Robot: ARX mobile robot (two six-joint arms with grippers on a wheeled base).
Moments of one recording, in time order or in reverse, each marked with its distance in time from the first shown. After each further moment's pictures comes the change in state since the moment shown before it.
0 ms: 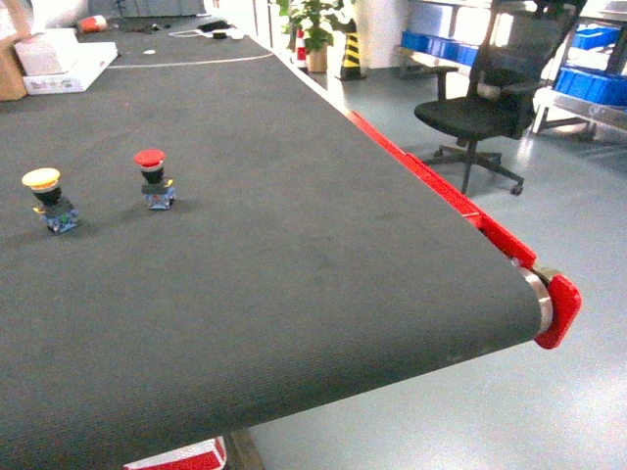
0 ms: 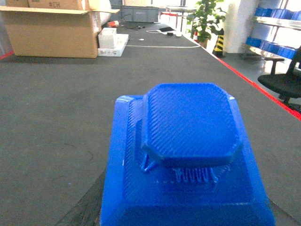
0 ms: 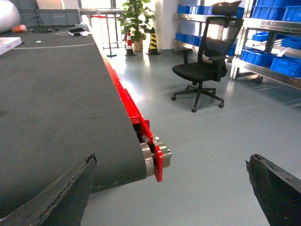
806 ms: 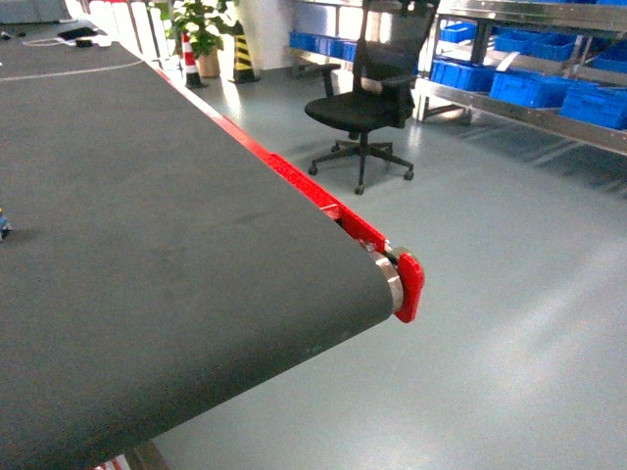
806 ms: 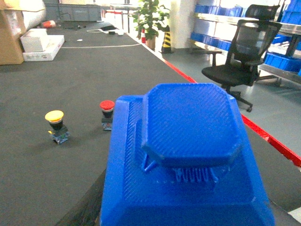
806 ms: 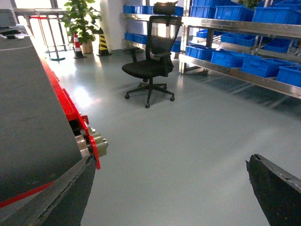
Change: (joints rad) left arm 0.000 0.000 0.000 0.000 0.000 0.000; right arm 0.000 0.000 0.000 0.000 0.000 0.000
